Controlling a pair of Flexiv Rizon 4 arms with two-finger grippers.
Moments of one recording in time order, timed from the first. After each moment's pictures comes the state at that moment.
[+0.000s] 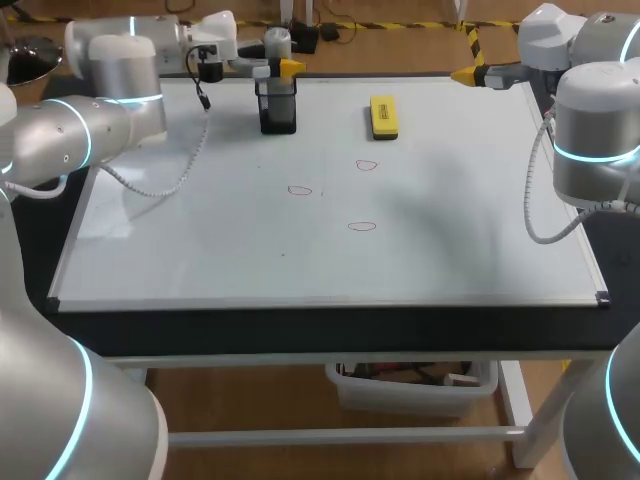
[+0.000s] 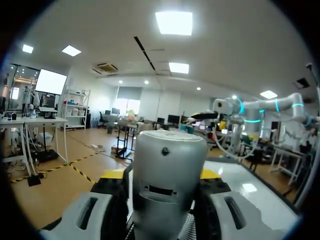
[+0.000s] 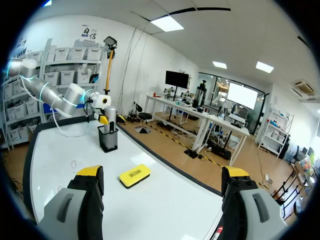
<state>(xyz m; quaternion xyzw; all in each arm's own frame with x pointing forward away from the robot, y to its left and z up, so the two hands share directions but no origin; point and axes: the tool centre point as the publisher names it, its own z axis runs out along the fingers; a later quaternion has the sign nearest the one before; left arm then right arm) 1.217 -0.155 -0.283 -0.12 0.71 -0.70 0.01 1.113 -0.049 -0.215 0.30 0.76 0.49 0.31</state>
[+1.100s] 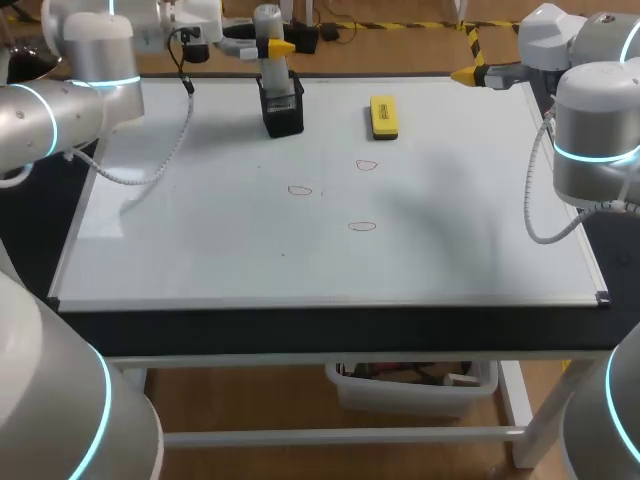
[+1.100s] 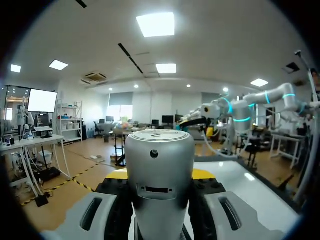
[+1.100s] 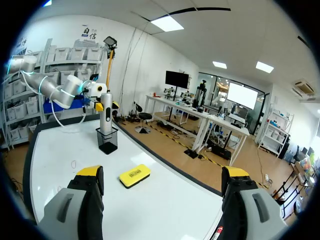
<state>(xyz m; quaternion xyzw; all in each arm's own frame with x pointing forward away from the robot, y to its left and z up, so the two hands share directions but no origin) 1.192 -0.137 -0.221 -0.05 0.71 -0.70 0.04 1.113 -0.049 -0.215 0.30 0.76 0.49 0.31</state>
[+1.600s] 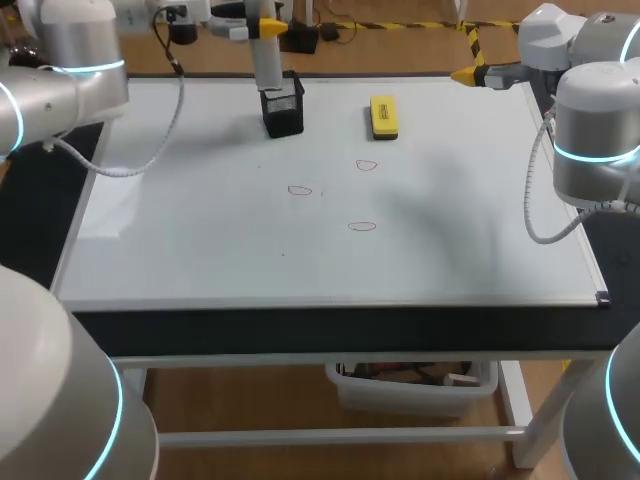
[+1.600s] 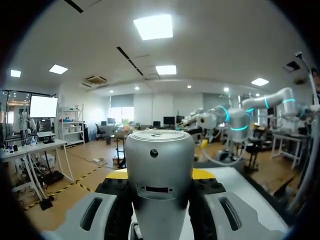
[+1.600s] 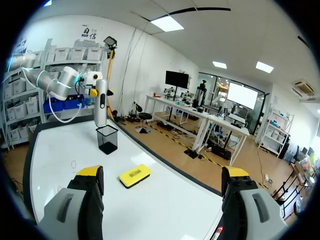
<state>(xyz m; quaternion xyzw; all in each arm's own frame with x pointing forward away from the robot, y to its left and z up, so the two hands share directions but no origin) 1.170 -0.125 -0.168 -0.05 0.71 -0.70 0.05 1.113 -0.049 -0.215 0.30 0.76 0.49 0.31</state>
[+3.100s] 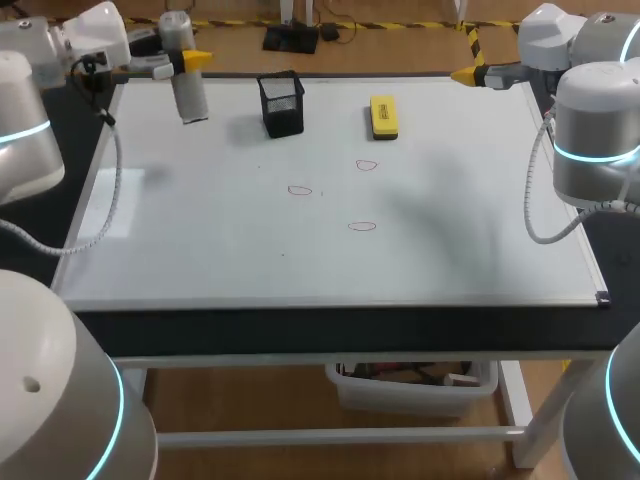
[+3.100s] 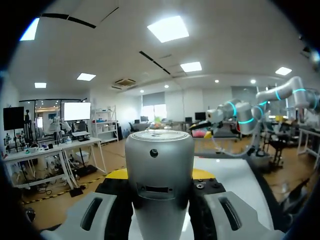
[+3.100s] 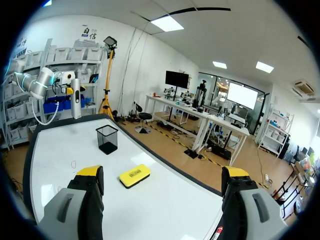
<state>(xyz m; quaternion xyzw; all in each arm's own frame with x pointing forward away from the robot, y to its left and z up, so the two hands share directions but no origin) 1.082 0.005 -0.175 -0.15 0.71 -0.67 0.18 1.113 -0.049 -0.215 0.30 0.76 0.49 0.31</state>
